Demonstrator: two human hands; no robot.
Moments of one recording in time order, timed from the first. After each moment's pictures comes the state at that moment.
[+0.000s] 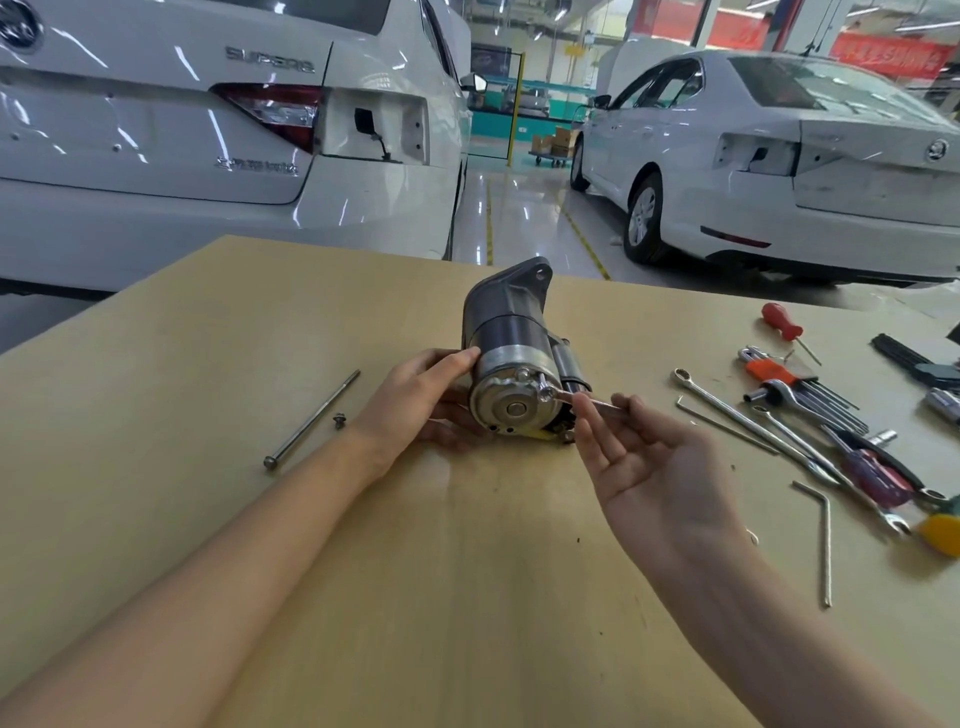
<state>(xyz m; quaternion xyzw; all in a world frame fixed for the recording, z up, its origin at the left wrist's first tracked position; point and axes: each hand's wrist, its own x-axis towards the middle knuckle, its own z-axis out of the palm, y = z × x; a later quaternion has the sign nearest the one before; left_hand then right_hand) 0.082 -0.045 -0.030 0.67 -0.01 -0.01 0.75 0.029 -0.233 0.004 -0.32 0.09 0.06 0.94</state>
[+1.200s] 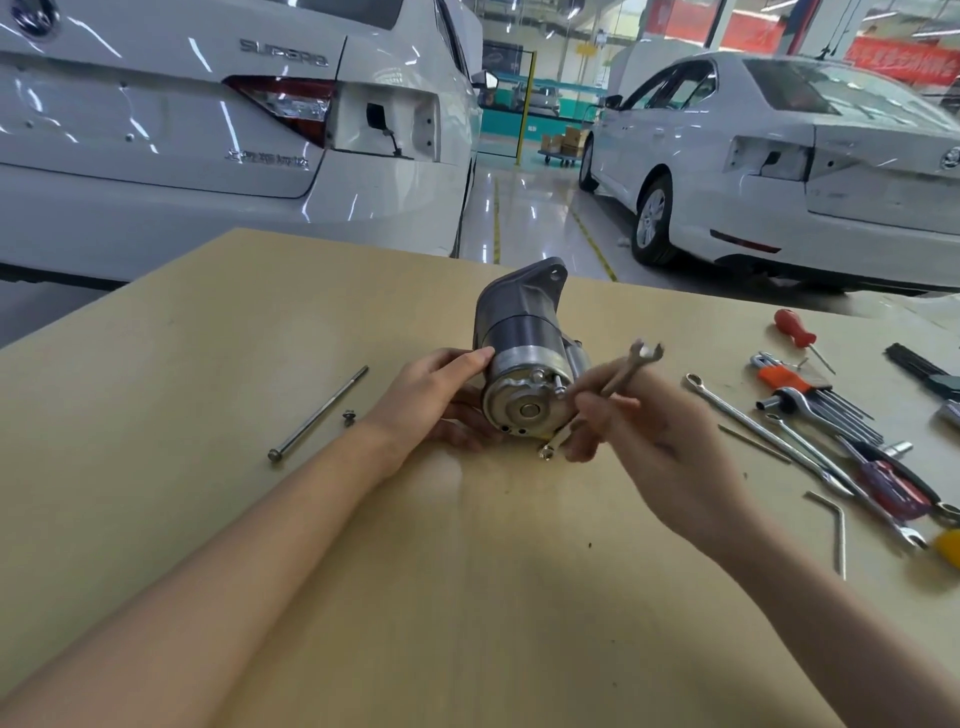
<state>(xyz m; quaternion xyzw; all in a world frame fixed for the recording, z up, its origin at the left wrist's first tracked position) 0.082 -0.044 -0.030 0.67 -0.01 -0.02 0.74 0.054 -0.251 -0.007 -0.75 -0.31 -0.10 0.57</state>
